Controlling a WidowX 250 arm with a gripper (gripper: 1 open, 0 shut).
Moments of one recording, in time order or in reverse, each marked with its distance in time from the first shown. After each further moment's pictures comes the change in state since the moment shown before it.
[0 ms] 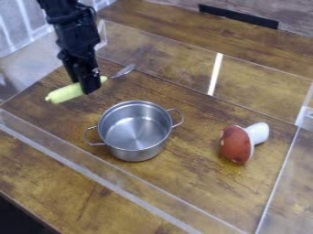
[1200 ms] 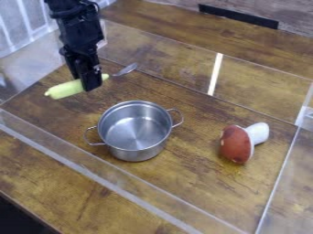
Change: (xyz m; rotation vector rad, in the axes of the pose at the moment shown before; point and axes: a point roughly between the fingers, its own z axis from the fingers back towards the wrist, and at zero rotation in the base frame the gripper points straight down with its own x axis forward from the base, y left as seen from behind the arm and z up) arm 0.002 0.001 0.008 0.016 0.019 -0.031
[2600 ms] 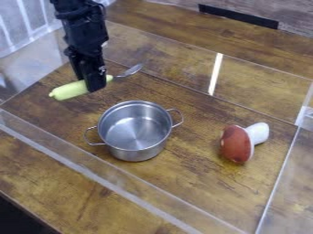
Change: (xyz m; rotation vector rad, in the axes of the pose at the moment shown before) arm 0.003 -0.005 -0.001 0.004 0.009 0.003
